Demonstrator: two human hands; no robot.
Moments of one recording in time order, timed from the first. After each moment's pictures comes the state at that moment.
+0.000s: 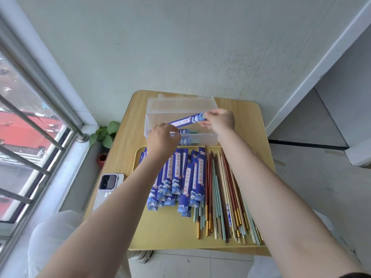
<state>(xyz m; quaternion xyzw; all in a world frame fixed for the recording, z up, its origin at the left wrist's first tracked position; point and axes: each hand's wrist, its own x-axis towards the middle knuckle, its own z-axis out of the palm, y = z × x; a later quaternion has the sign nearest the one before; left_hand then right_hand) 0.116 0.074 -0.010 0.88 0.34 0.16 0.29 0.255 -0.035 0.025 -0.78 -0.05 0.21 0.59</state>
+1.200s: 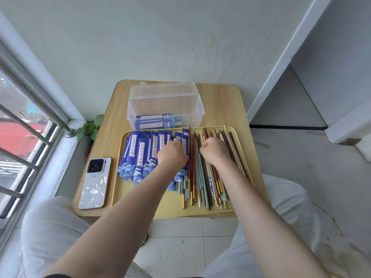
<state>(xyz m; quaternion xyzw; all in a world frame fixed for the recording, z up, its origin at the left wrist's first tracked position) 0.100 -0.036 -0.030 0.91 0.34 -0.12 0.19 0.179 -0.144 -0.024 -0.94 -0.18 0.21 0.21</state>
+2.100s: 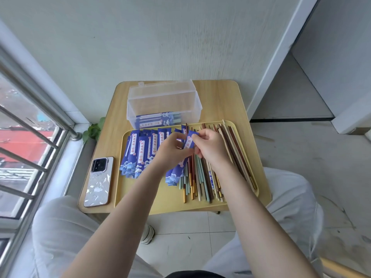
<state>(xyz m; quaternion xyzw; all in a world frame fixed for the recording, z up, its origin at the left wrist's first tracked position) 0.063 -0.044 0.003 0.80 0.30 0.01 0.53 0.146 -0.156 -0.001 -0.77 -0.11 0.24 0.58</state>
